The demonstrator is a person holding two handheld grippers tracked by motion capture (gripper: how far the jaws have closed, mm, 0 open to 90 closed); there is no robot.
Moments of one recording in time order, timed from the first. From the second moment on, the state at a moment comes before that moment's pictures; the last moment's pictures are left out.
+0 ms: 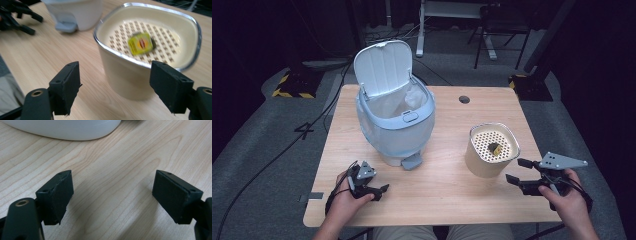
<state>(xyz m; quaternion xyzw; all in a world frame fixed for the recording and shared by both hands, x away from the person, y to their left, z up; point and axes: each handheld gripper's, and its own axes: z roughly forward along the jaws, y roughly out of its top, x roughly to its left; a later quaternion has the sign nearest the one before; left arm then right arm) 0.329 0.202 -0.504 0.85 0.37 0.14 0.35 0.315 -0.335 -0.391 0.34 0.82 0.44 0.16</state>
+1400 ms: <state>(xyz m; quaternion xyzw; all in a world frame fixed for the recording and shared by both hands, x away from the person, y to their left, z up) 0.330 0.253 -0.348 0.77 0.36 0.19 0.49 0.335 -0.354 -0.504 0.40 0.83 0.36 0.18</state>
